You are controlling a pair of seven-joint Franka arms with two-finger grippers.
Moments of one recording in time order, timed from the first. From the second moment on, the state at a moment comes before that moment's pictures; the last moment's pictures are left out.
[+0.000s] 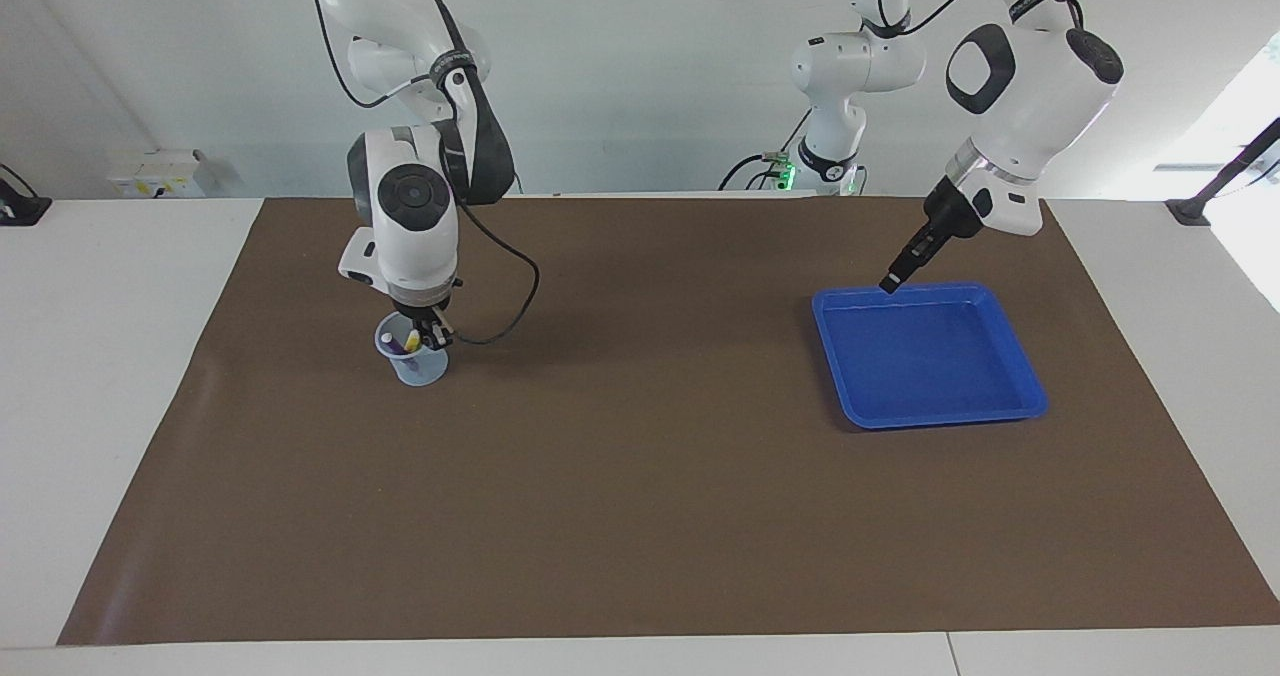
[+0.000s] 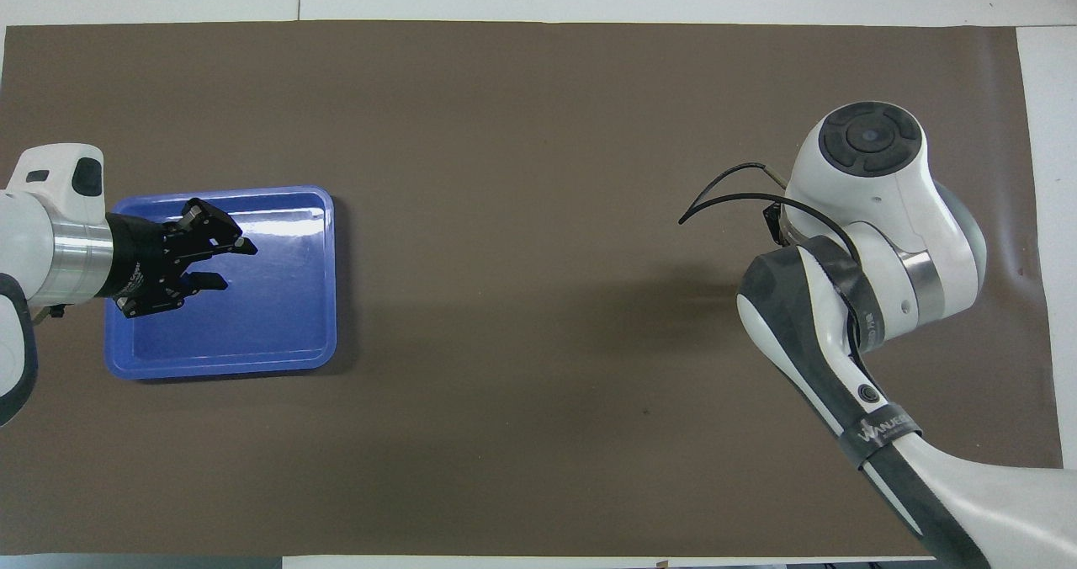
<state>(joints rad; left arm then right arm) 0.00 -0.17 -0.11 -2.10 -0.31 2.00 -0.67 0.06 0.17 0.16 -1.92 -0.24 1.86 1.32</state>
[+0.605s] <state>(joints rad) 0.00 -0.17 -0.11 -2.10 -0.32 2.00 -0.67 0.05 0.17 0.16 -1.92 -0.20 1.86 1.31</state>
